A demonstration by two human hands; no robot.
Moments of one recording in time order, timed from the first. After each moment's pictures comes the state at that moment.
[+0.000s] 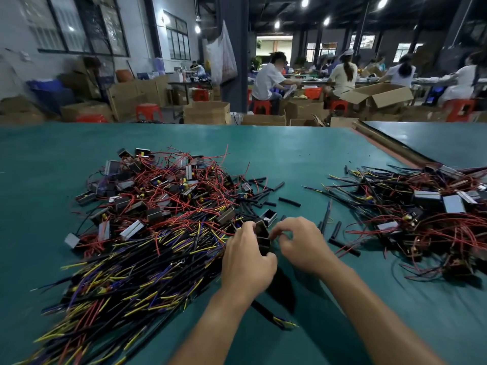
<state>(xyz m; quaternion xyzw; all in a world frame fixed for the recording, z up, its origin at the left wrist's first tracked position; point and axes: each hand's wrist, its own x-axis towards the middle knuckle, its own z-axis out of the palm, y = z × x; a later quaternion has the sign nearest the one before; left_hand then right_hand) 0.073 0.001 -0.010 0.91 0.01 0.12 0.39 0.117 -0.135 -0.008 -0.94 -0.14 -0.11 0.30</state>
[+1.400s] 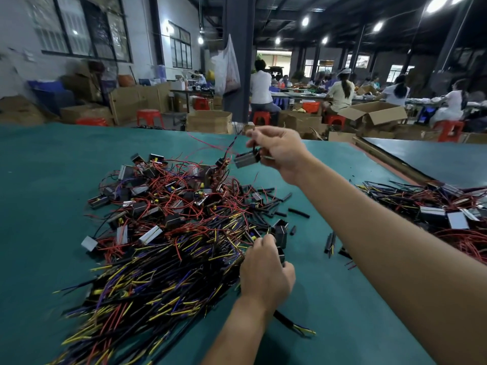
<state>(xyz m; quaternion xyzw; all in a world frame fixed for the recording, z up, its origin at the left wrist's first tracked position) 0.071 0.006 -0.016 0.92 -0.06 0.15 0.36 0.172 -0.051 0.155 -0.71 -0.14 -0.02 0.69</state>
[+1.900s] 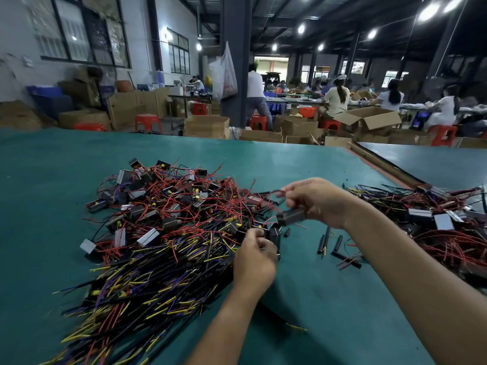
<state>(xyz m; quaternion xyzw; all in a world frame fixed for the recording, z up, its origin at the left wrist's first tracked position) 0.079 0.008 -0.004 0.81 0.04 0.09 0.58 0.121 -0.127 0.120 -0.77 -0.08 0.14 0.62</state>
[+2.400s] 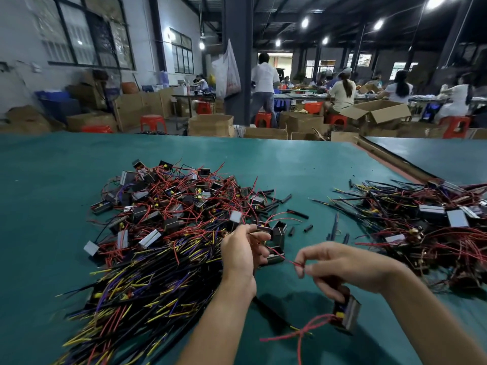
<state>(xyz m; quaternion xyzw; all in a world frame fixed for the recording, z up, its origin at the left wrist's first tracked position) 0.077 0.020 0.025 0.49 0.13 0.04 0.86 0.075 -0.172 0.045 -0.77 -0.25 0.33 0.48</state>
